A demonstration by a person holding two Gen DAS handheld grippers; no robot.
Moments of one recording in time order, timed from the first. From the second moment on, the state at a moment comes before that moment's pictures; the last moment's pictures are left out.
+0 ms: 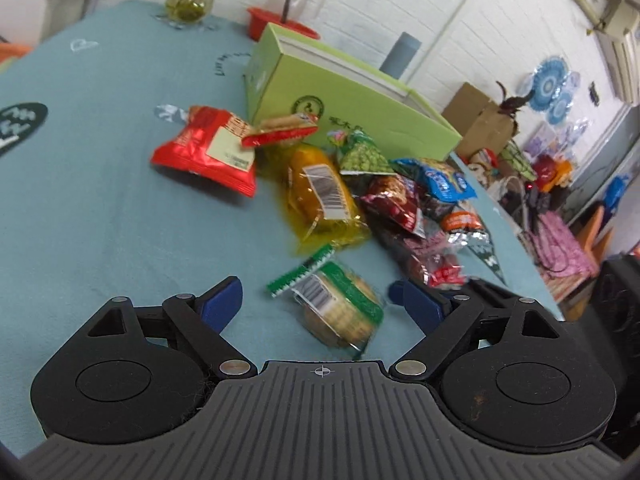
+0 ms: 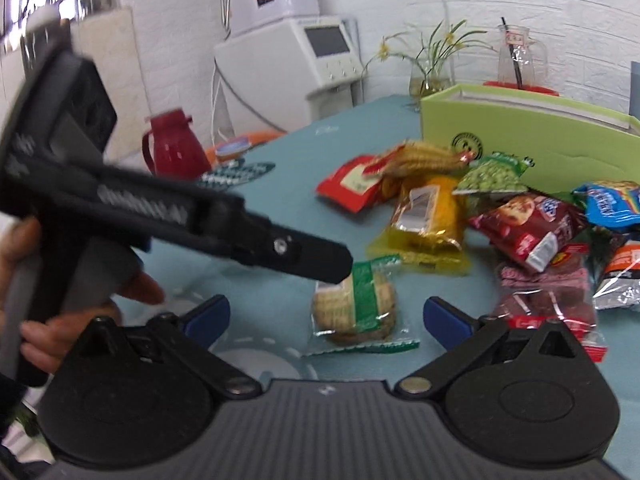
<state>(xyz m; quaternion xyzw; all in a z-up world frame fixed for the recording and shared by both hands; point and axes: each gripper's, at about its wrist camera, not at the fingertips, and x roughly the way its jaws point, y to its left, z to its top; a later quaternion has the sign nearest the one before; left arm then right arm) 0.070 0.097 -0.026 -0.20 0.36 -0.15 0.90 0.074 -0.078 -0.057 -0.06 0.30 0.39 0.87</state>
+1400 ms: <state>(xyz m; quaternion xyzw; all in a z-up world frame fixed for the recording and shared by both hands) 0.090 0.095 -0.038 -0.20 0.38 -0.15 0.89 0.093 -0.081 -0.060 -0.05 0.32 0.37 0.87</state>
